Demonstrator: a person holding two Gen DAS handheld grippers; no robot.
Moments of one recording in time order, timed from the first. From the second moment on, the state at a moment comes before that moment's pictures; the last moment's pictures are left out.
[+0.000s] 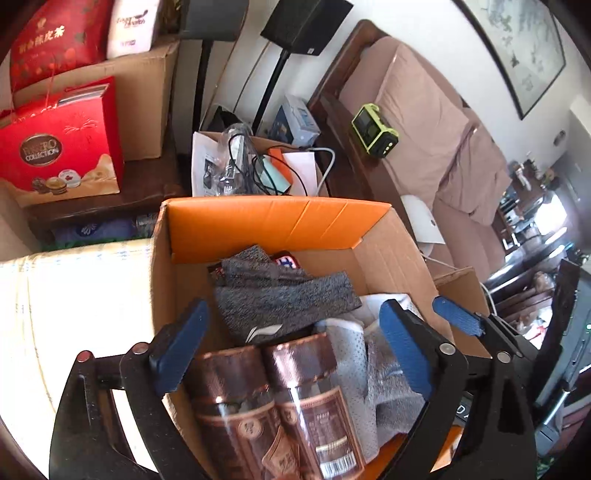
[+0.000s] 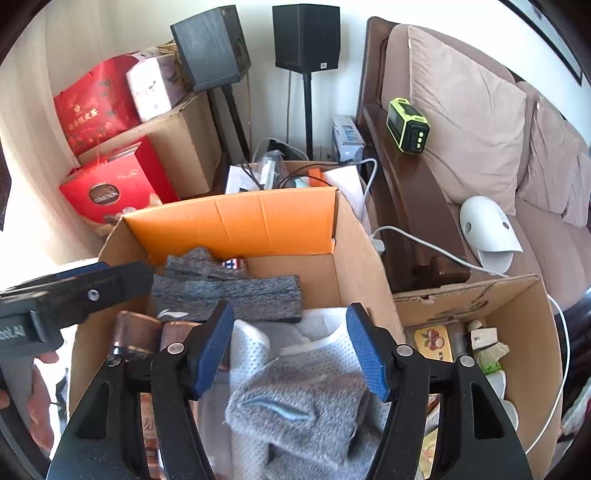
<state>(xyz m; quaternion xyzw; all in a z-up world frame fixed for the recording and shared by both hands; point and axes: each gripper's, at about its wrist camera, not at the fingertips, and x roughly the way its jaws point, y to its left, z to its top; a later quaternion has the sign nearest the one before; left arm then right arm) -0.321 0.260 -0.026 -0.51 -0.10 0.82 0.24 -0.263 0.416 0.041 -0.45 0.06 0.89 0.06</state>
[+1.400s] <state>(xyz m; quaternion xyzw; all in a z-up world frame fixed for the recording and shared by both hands) -0.149 0.054 0.013 -0.44 -0.03 0.89 0.14 -0.132 0.245 0.074 -0.42 0.04 0.91 -0.06</state>
